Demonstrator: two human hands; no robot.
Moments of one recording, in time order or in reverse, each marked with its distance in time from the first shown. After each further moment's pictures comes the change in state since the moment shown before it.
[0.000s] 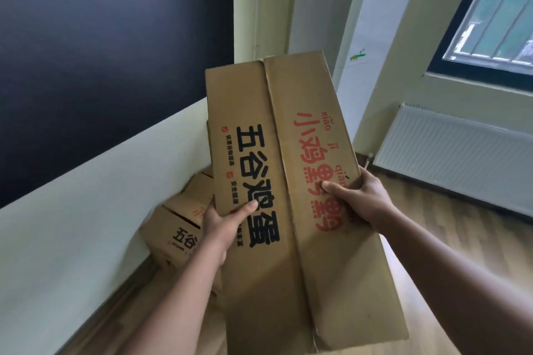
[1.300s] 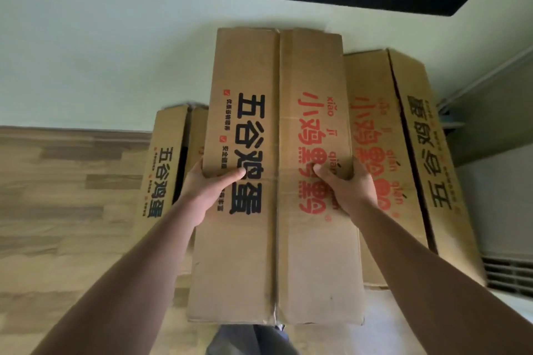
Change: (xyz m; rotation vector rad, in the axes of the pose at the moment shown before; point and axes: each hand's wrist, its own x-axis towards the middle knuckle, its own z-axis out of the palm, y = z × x) left_hand 0.535 -0.118 0.126 -0.245 0.914 -0.471; right_hand 0.709 0.084 0.337 -0.519 -0.867 -0.161
